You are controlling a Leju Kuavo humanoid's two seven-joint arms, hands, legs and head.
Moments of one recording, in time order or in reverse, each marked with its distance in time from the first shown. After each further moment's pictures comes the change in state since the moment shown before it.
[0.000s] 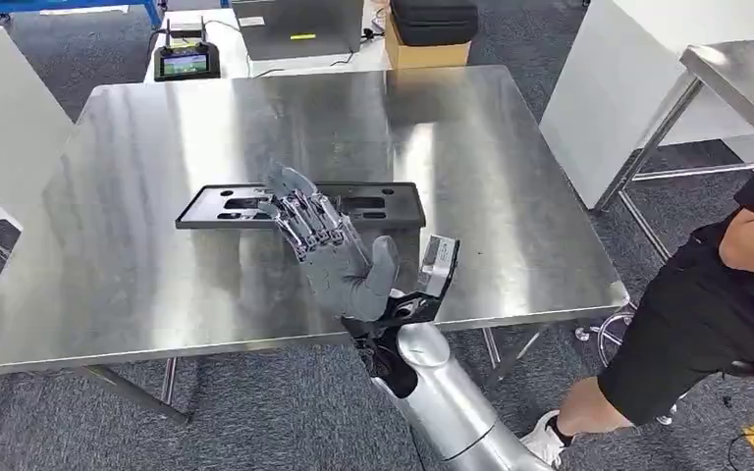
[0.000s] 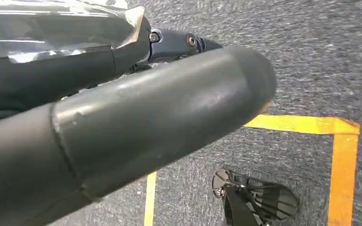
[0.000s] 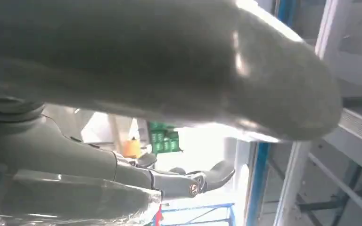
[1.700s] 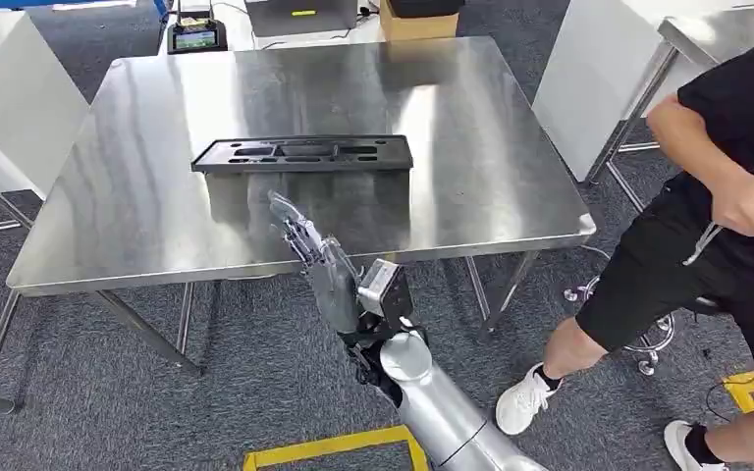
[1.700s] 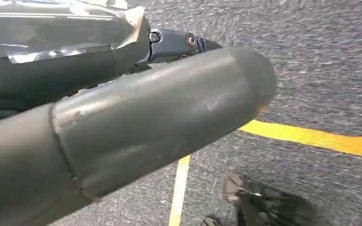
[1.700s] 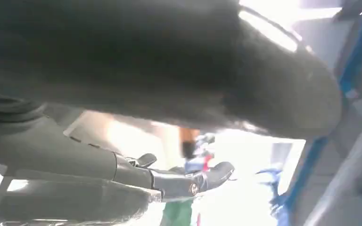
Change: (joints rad) left arm 0.002 -0.010 0.024 0.000 0.054 0.024 -0.007; right arm 0.012 0.001 0.020 0.169 0.305 -0.240 -0.016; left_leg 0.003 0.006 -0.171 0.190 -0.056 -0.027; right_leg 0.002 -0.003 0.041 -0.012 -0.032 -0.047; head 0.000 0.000
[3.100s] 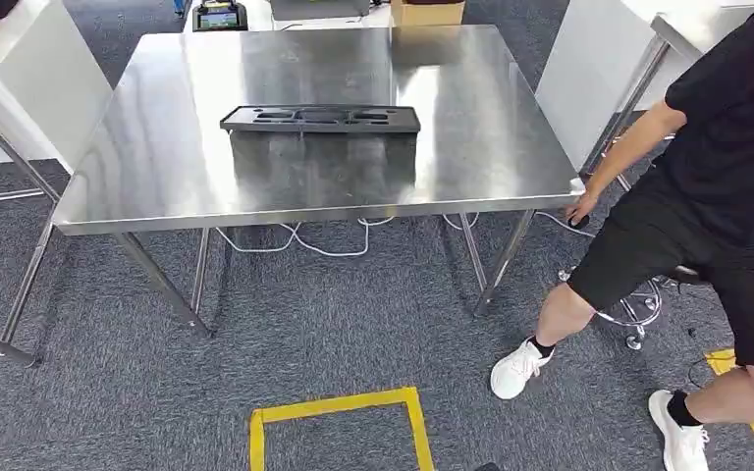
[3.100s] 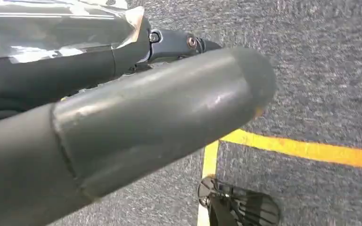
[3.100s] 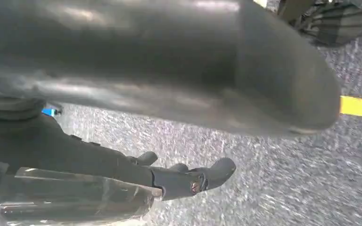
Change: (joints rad) left arm 0.016 0.024 -0.010 0.000 -0.043 -0.033 -0.063; right arm 0.320 -0.207 -0.433 0.989 0.249 -0.352 0.660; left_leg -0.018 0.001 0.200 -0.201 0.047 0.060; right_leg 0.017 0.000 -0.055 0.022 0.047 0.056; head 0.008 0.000
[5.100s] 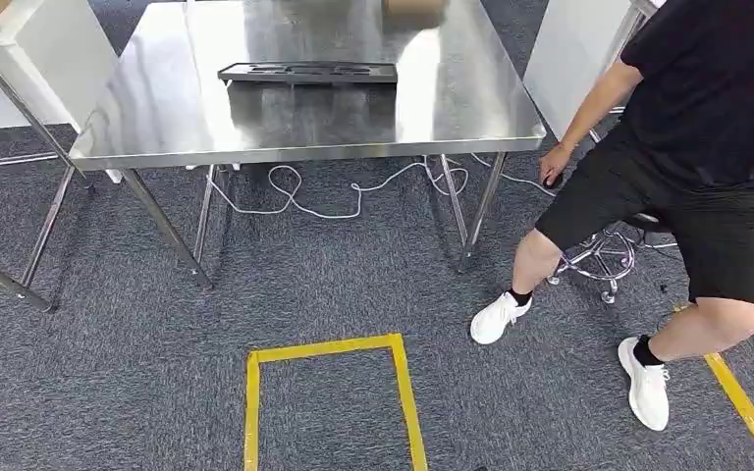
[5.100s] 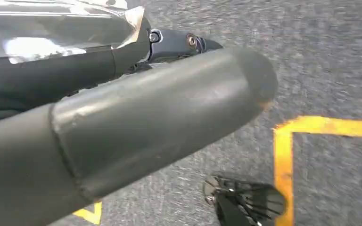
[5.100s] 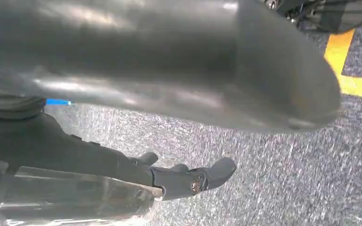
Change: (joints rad) left arm -0.001 -0.005 -0.056 0.000 -0.053 -0.011 0.008; right arm -0.008 0.042 -0.015 0.021 0.089 -0.079 0.018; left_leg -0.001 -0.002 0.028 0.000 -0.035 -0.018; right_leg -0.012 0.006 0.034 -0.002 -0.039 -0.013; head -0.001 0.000
